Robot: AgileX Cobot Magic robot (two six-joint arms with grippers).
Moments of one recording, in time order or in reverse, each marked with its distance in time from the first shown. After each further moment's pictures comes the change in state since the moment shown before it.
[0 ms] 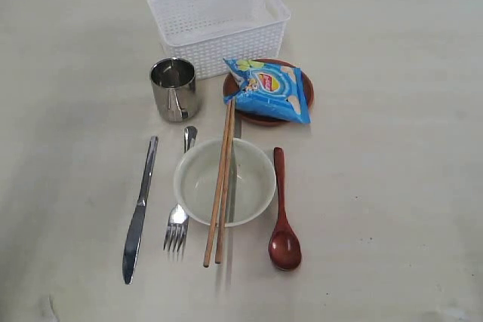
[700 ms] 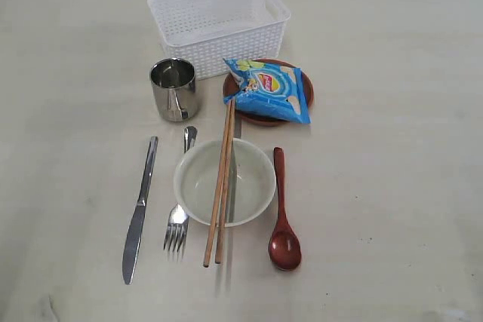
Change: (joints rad) left arm 0.062 -0.622 0.178 0.442 0.069 -0.517; right arm 0.000 0.000 0.000 0.000 0.000 0.000
